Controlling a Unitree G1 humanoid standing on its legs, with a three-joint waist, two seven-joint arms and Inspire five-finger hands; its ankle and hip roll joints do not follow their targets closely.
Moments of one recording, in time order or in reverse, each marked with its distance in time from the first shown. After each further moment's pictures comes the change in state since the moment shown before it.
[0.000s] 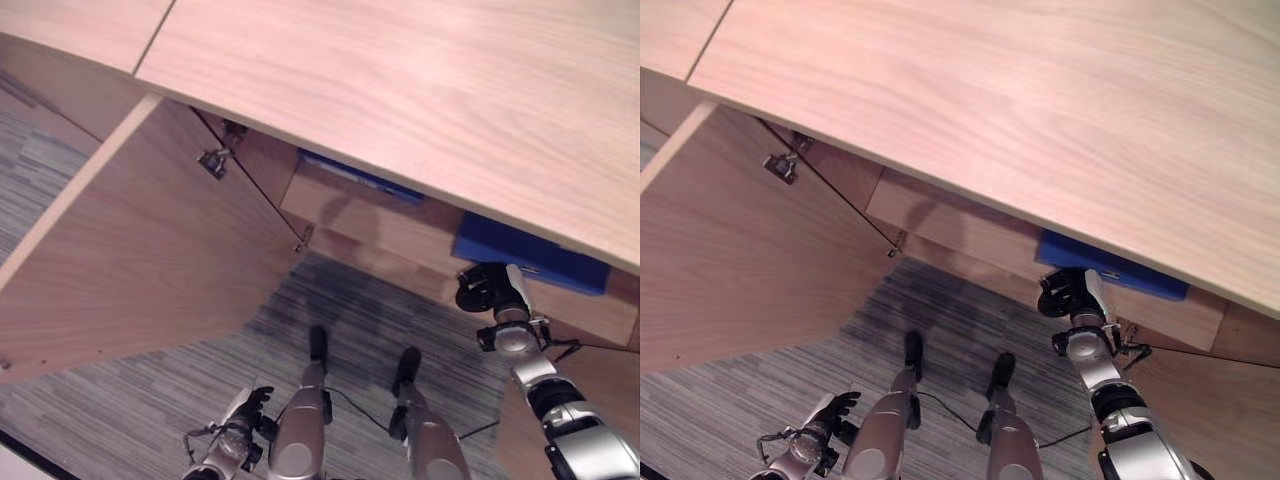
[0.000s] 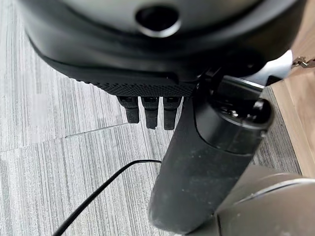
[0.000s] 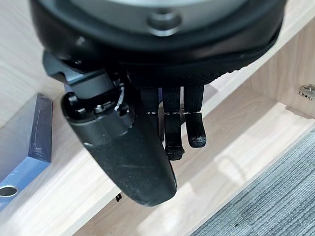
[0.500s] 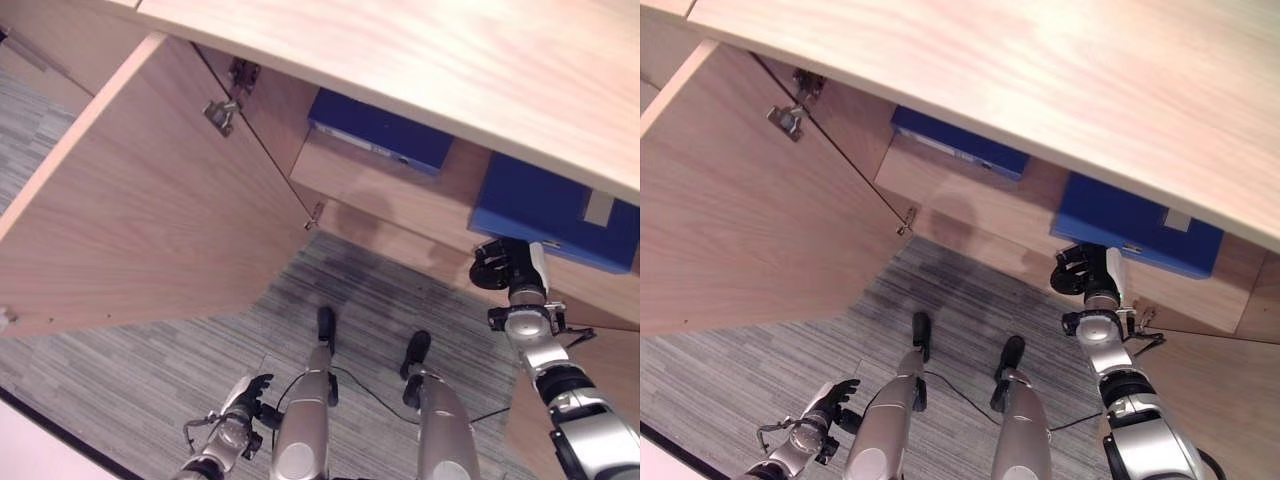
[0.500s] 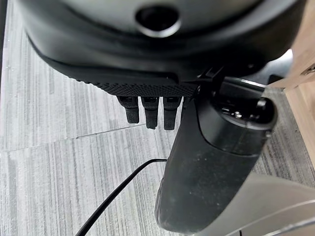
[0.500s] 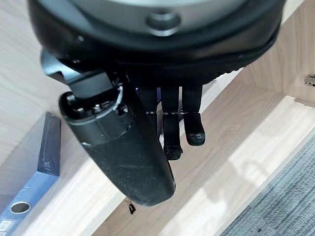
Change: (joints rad) left arm -0.027 0.012 -0.028 0.000 -0.040 -0.015 0.016; right arm -0.095 -0.040 -0.039 0.047 0.079 -0.034 -0.043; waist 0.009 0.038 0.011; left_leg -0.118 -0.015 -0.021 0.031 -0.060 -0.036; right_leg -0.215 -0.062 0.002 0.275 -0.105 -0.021
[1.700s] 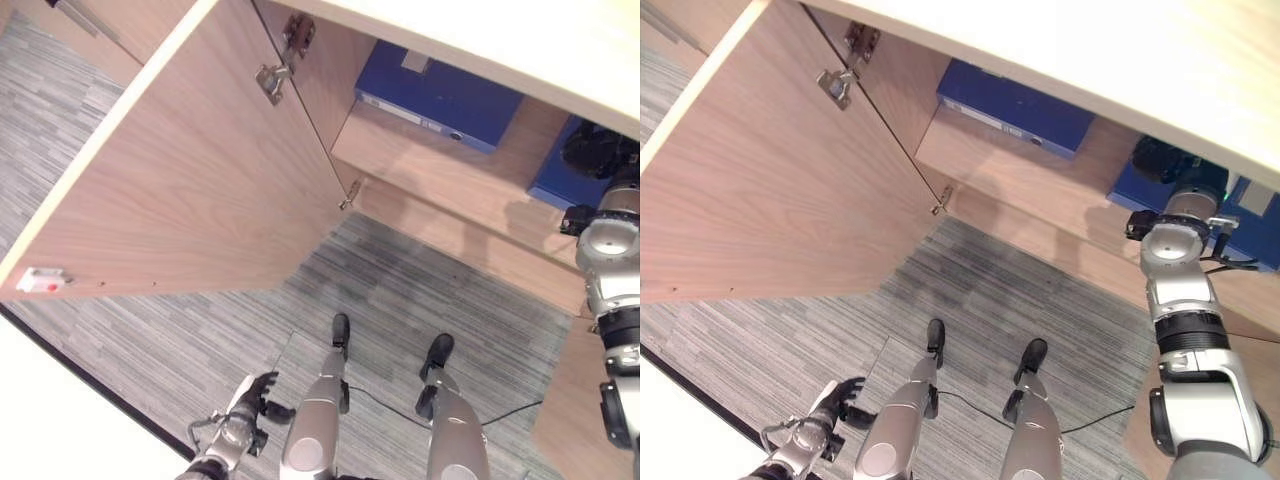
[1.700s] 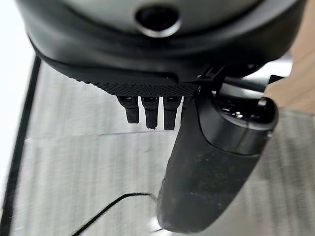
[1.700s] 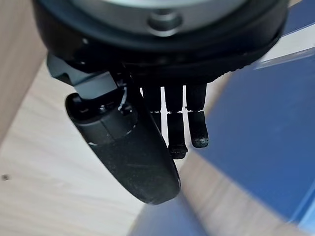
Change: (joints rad) left arm -0.037 -0.030 0.061 -0.039 -0.036 0.006 -0.021; right arm -0.037 -0.172 -0.240 -0.508 0.032 0.061 -0.145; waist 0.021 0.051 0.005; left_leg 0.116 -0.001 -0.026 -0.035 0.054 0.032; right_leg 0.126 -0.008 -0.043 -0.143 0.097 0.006
